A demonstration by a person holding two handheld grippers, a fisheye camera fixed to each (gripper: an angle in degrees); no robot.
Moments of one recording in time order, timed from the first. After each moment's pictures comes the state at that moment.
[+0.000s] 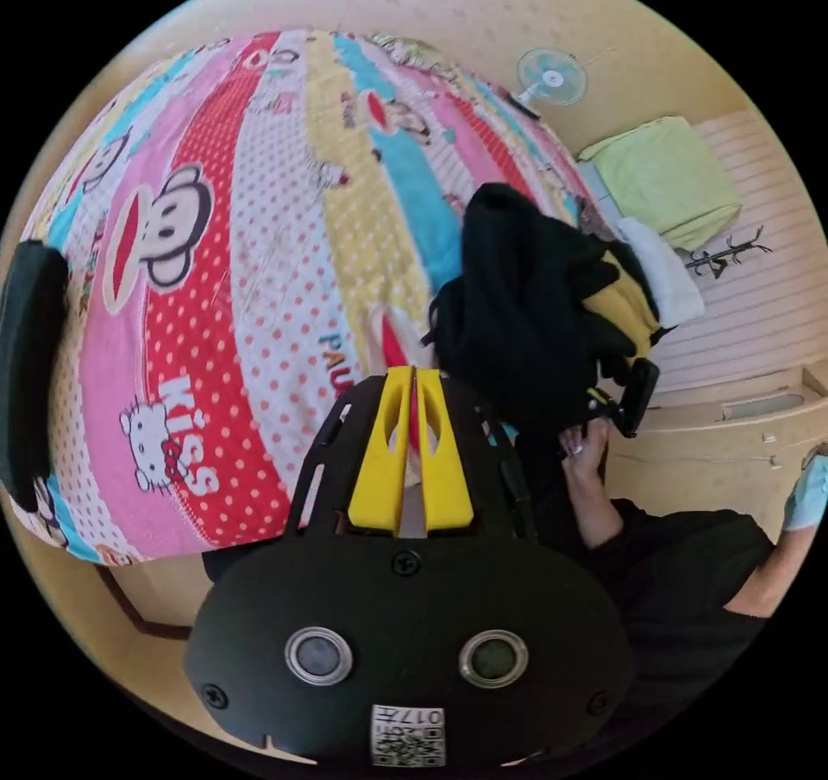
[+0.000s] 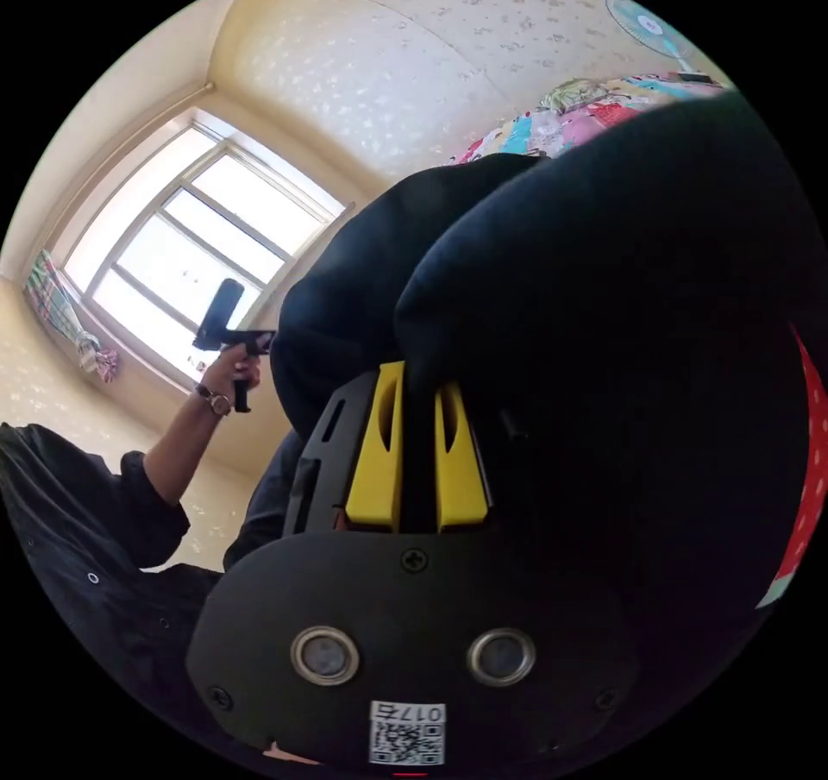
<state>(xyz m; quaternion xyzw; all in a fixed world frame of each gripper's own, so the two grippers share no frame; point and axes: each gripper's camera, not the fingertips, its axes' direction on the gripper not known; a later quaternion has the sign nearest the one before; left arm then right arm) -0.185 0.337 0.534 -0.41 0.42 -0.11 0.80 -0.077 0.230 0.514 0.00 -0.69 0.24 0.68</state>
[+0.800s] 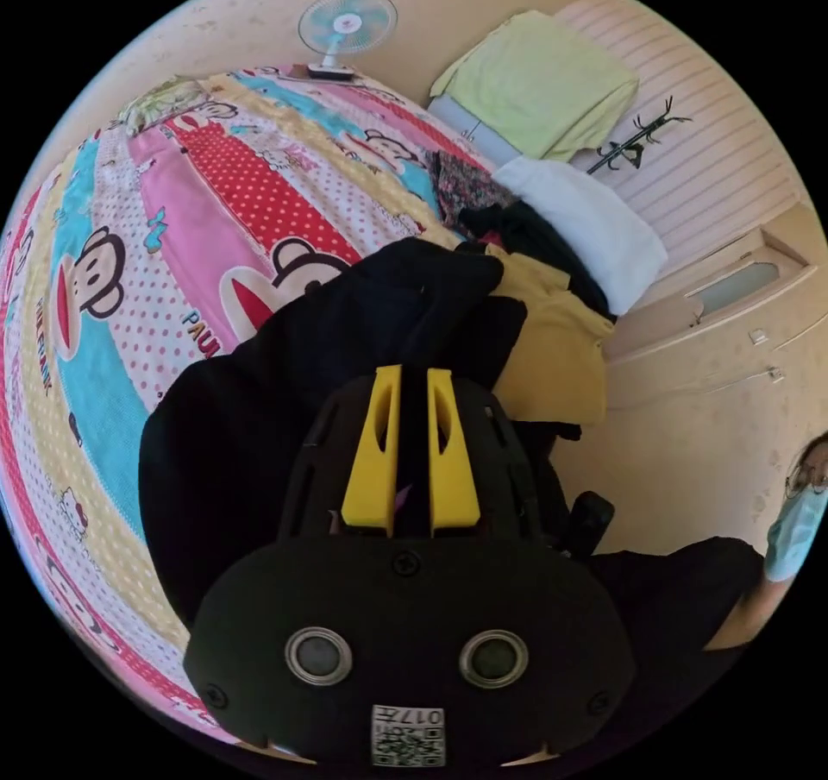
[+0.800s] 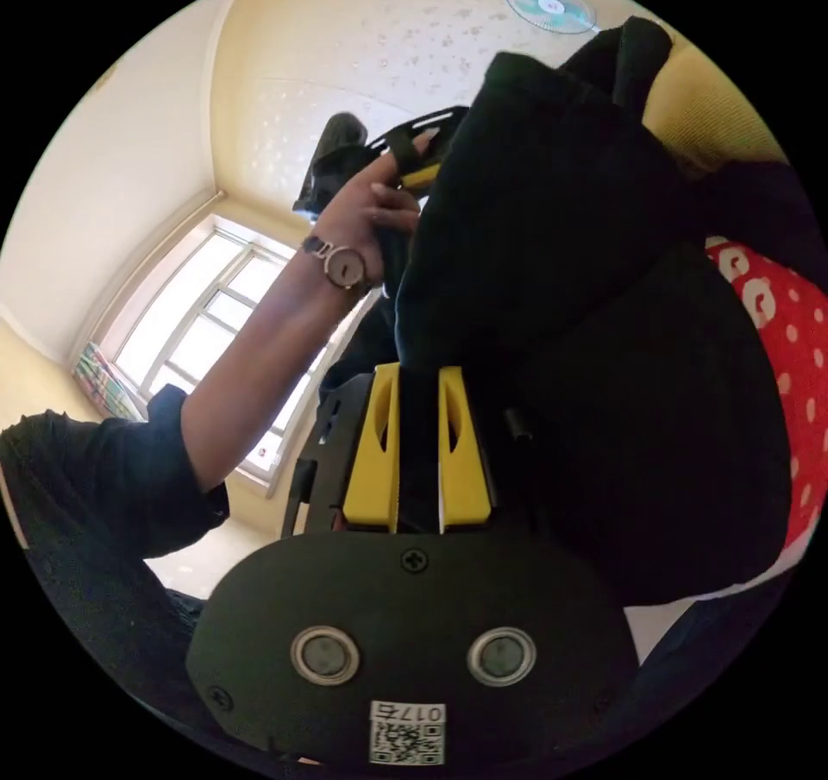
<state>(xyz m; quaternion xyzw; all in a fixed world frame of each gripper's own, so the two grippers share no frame) 0.130 0.164 0.592 -0.37 0.54 -0.03 0.75 -0.034 0.317 0.574 0.08 -0.70 0.42 0.57</state>
